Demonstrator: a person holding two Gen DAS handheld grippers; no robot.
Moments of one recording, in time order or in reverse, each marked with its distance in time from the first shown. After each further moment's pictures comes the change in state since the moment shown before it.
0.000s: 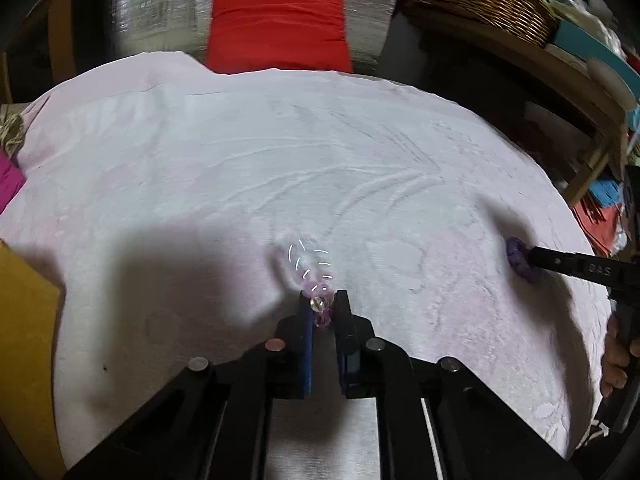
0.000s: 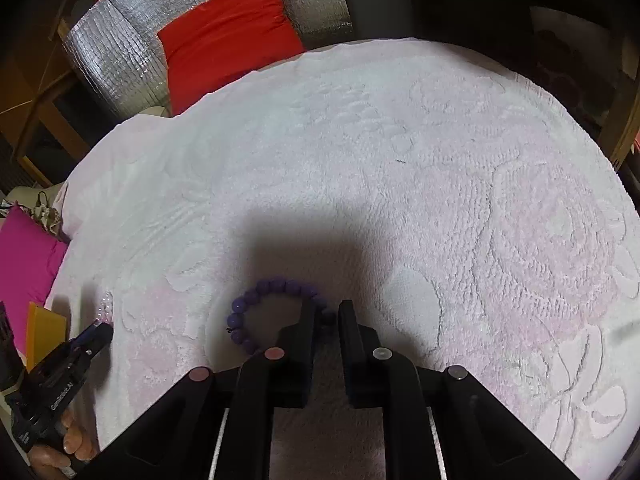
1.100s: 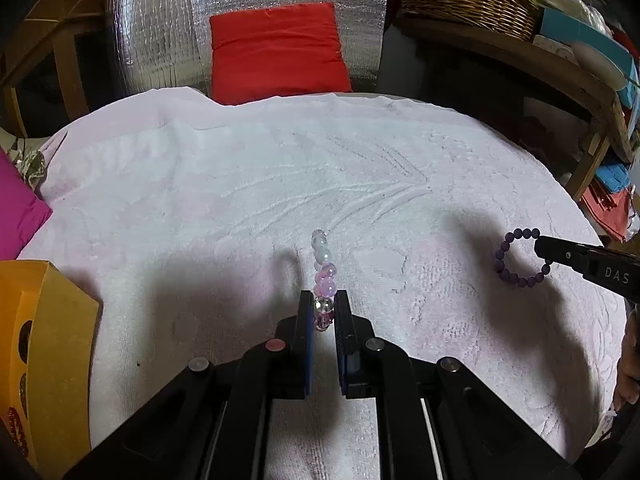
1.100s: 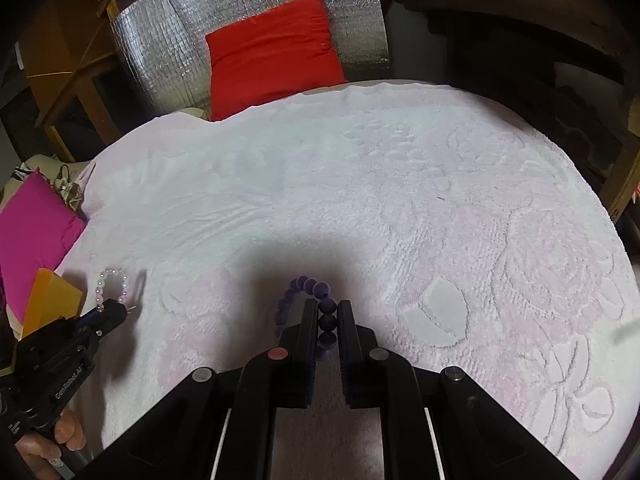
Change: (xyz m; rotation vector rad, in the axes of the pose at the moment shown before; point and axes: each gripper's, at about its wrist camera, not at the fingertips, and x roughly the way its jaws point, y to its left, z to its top) left arm -0.035 -0.018 -0.005 0.066 -0.069 0.091; right arm -0.039 0.036 -0.017 -0.117 -0.106 0.015
